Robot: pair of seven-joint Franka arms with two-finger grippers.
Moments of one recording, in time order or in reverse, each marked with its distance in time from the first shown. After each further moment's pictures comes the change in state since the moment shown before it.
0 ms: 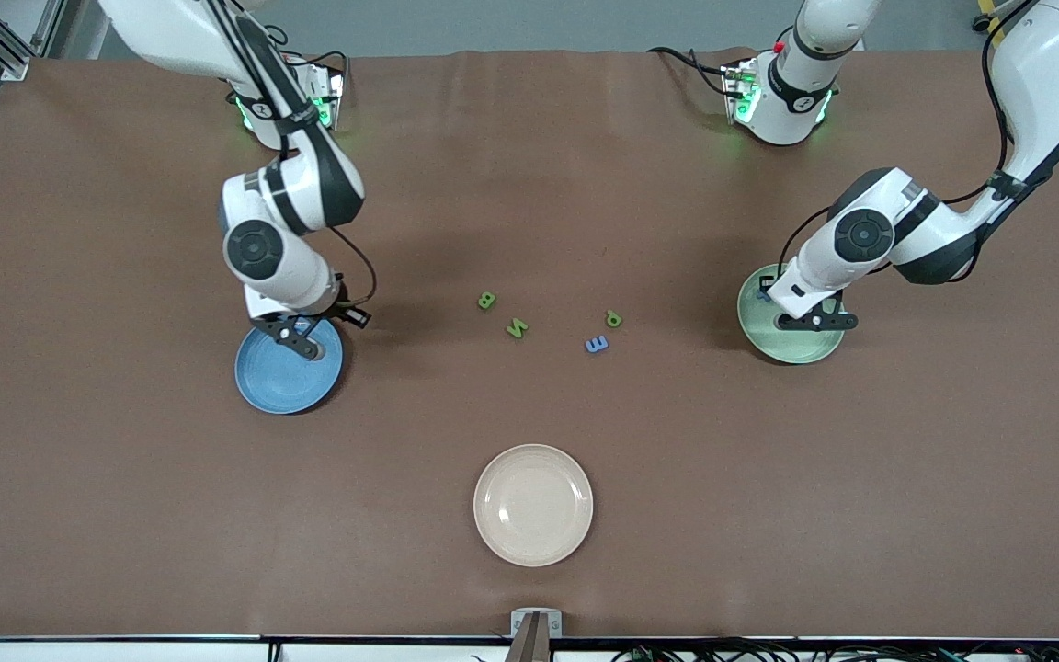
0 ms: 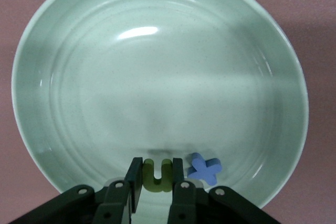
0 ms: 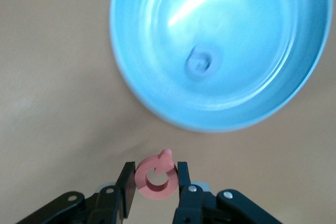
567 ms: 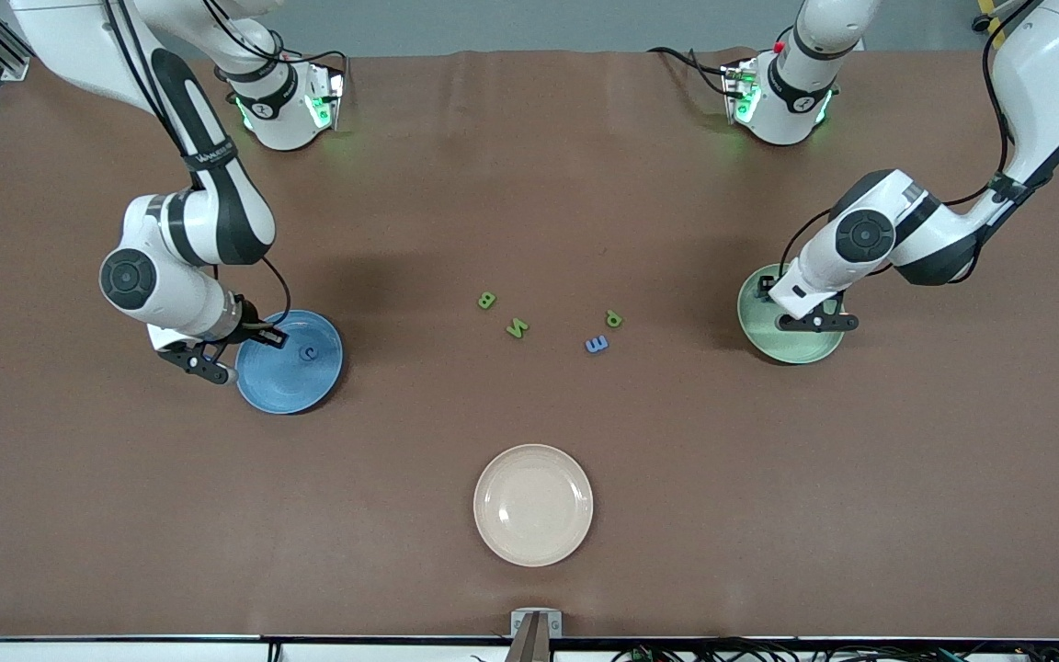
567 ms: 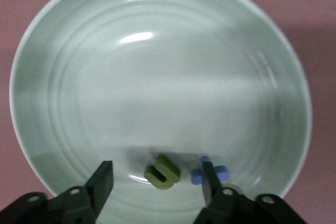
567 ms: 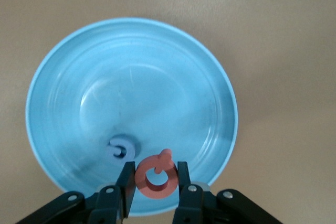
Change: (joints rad) left arm 0.001 0.007 -0.003 0.001 0.019 0.020 0.000; right arm -0.220 0.024 -0.001 0.002 0.000 0.045 -0.312
